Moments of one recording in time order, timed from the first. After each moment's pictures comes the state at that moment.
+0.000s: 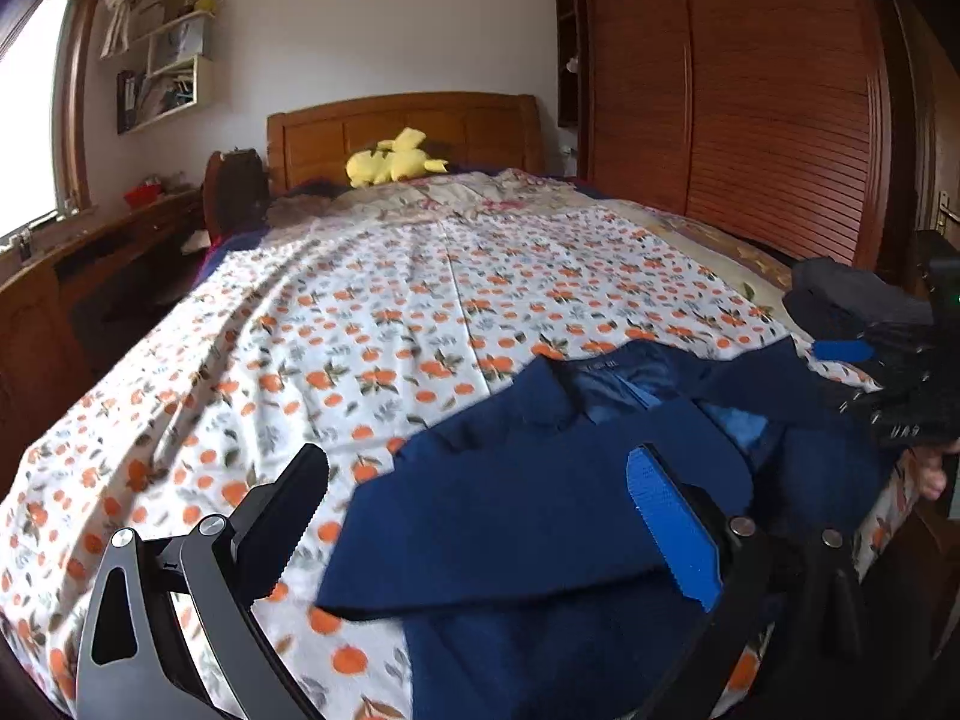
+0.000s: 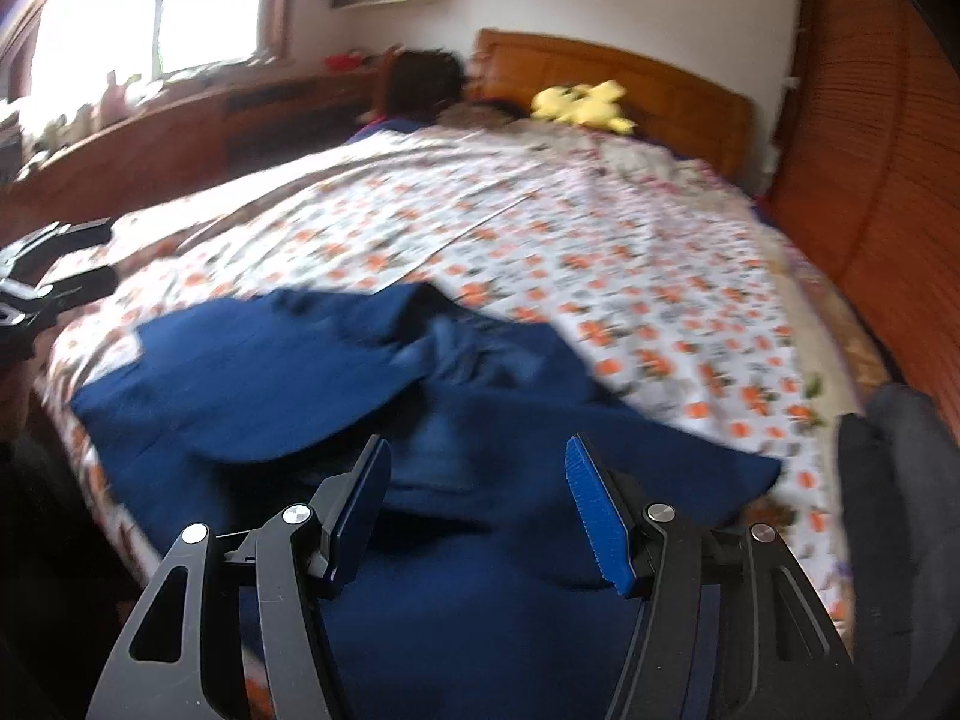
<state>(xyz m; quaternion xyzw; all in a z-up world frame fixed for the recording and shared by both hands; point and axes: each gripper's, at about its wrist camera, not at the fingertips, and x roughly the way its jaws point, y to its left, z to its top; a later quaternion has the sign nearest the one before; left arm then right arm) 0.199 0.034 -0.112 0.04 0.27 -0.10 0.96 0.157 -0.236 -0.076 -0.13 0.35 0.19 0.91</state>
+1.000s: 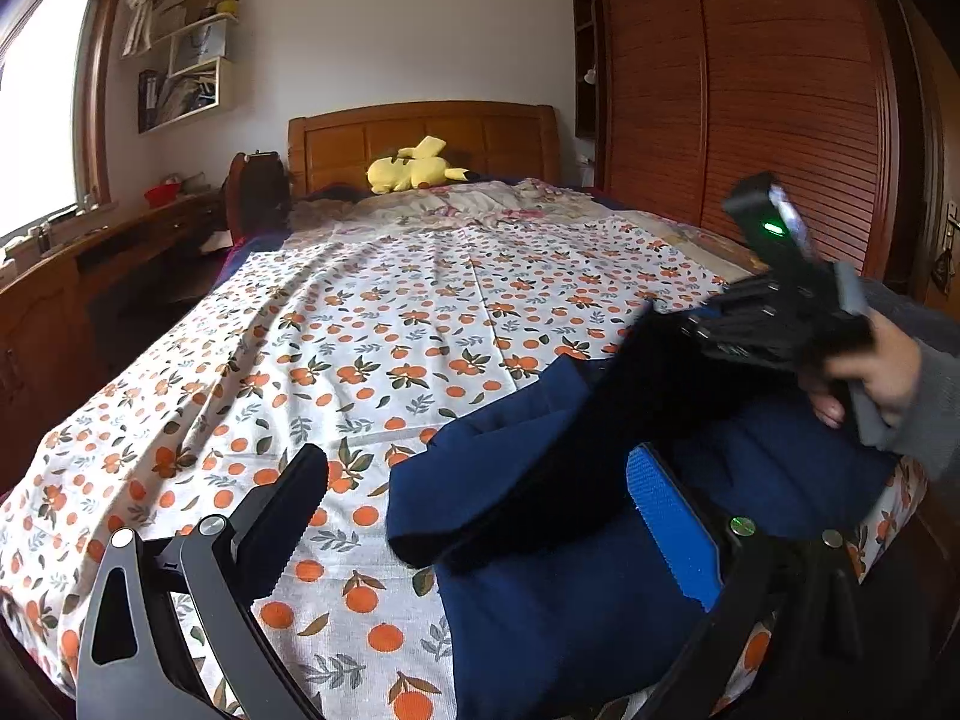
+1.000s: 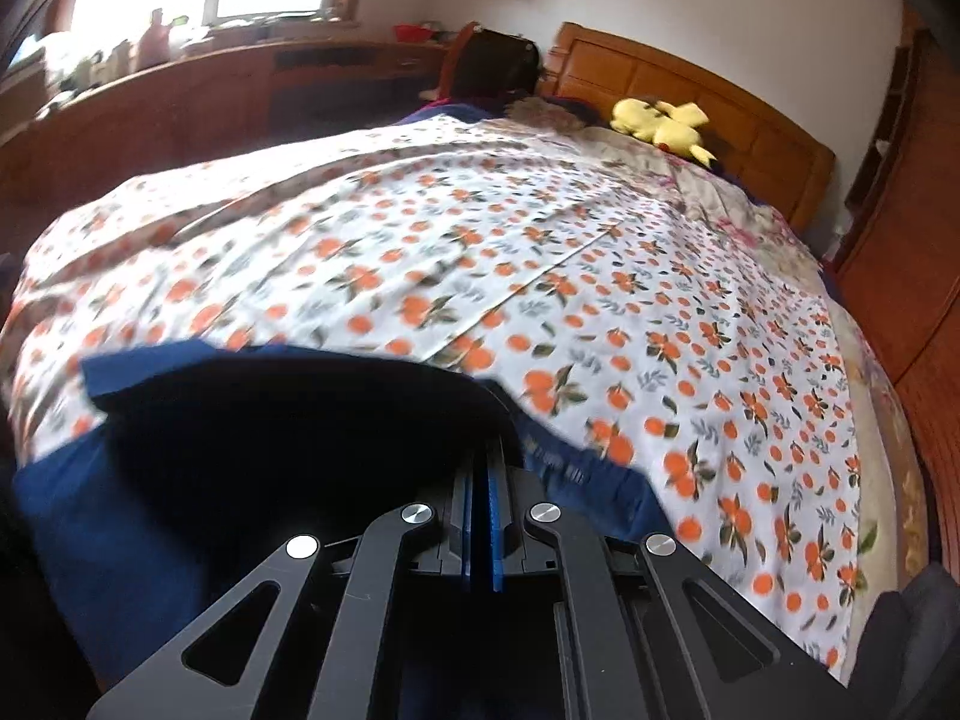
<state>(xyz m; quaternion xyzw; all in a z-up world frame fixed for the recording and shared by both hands) 0.181 0.056 -0.107 0.03 0.26 -0.08 0.96 0.279 -0.148 -0.077 -0.19 0.35 0.23 0.89</state>
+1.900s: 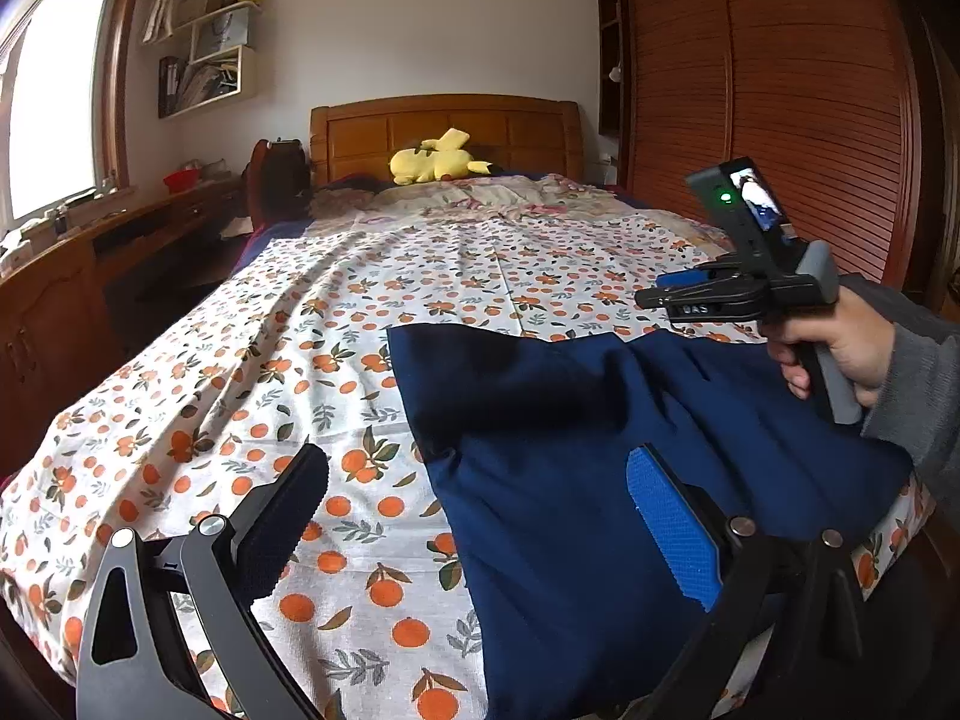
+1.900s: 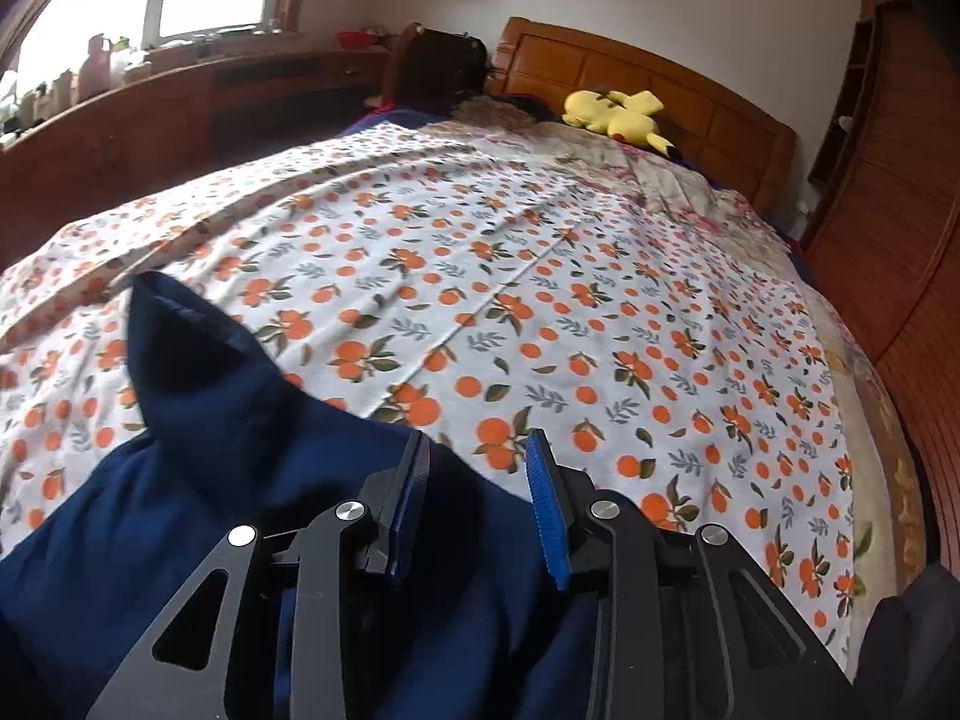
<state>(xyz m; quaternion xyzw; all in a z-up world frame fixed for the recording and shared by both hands) 0.184 0.068 -0.112 0.02 0.26 -0.05 0.96 0.320 -0.135 -0.074 -0.17 0.35 0.18 0.90</state>
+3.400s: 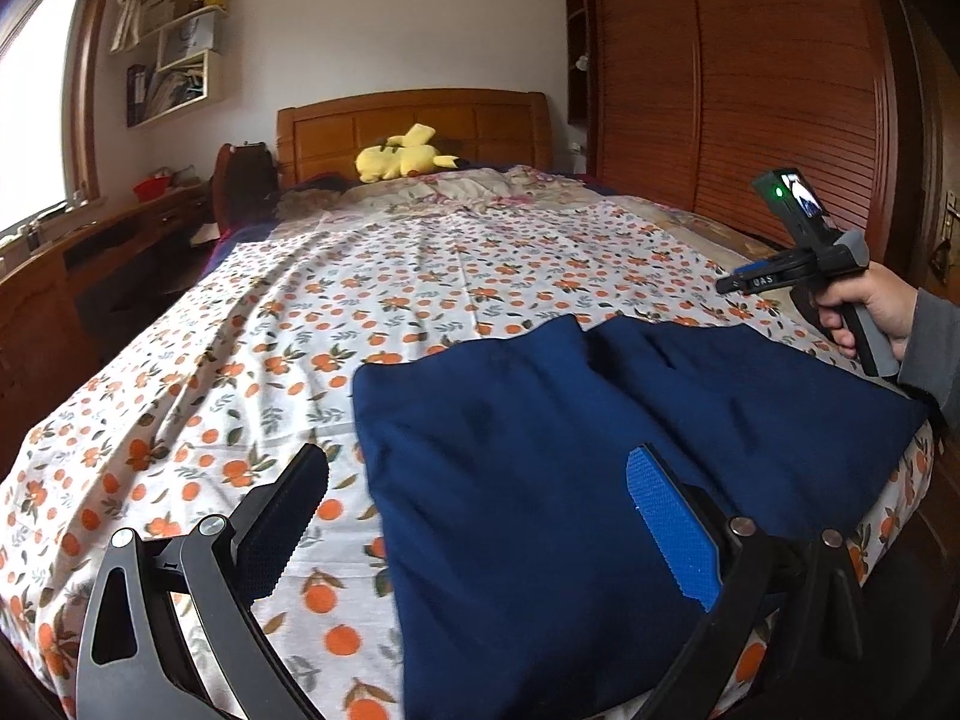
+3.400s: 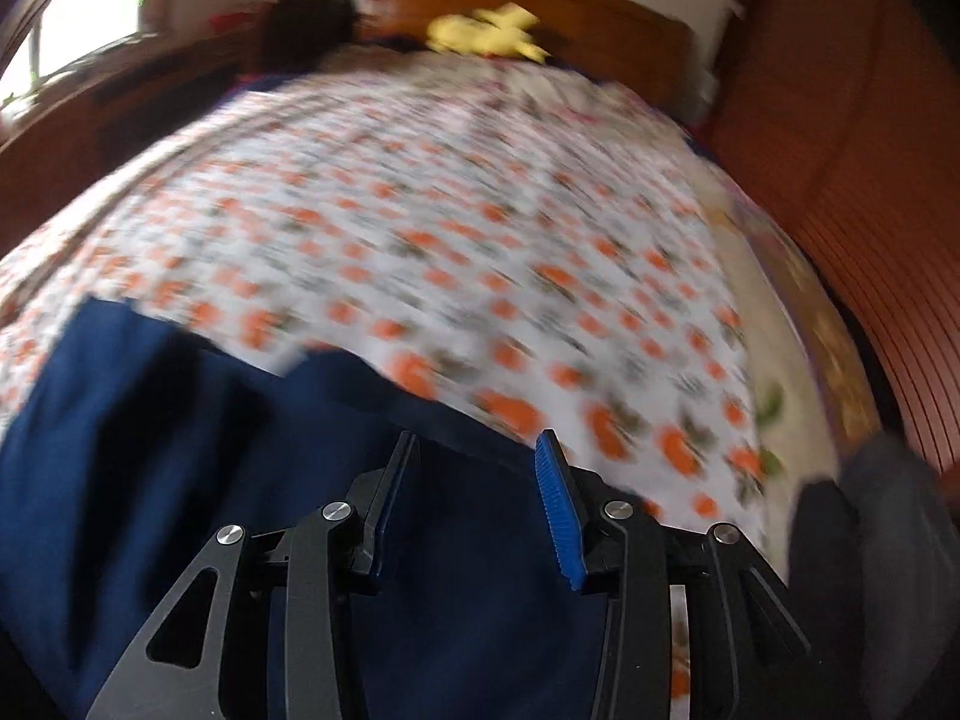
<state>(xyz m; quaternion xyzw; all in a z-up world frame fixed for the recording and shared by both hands) 0.193 0.027 -0.124 0.04 0.27 -0.09 0.96 0.343 -0.316 -0.096 -0.11 0.43 0.05 0.89</state>
